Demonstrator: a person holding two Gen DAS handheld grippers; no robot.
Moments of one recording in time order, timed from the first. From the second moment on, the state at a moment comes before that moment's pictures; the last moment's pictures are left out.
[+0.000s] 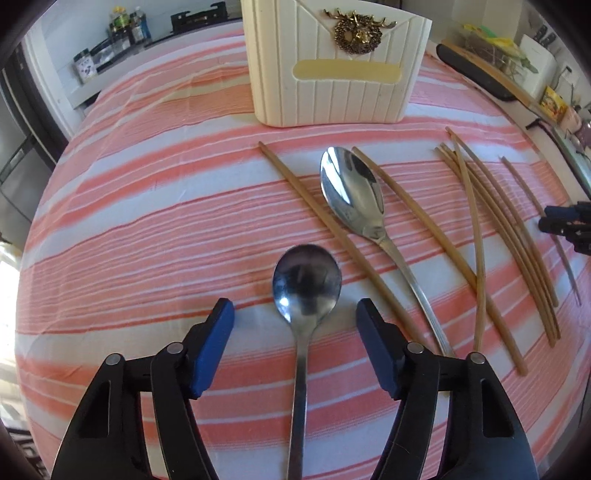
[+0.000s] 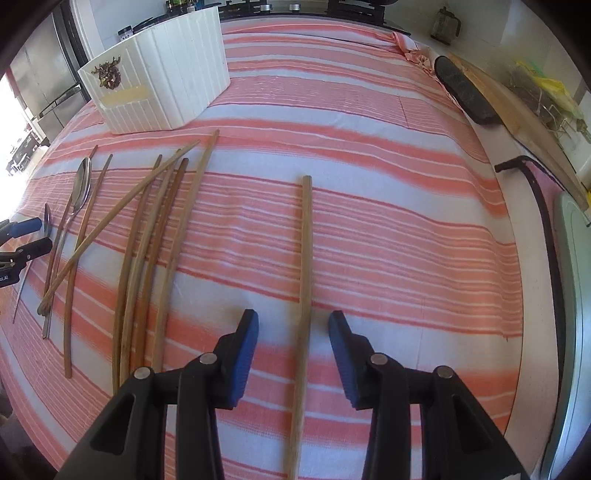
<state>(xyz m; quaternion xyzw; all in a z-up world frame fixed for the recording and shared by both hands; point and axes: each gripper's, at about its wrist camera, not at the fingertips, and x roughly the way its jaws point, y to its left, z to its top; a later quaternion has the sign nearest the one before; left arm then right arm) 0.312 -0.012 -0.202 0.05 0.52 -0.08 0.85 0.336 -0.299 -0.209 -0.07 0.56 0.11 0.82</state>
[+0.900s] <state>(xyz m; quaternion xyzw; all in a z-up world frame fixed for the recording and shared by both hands) 0.263 0.041 -0.062 -0.01 0.38 -0.13 0.92 0.288 -0.271 -0.040 -0.01 0.35 0.20 0.92</state>
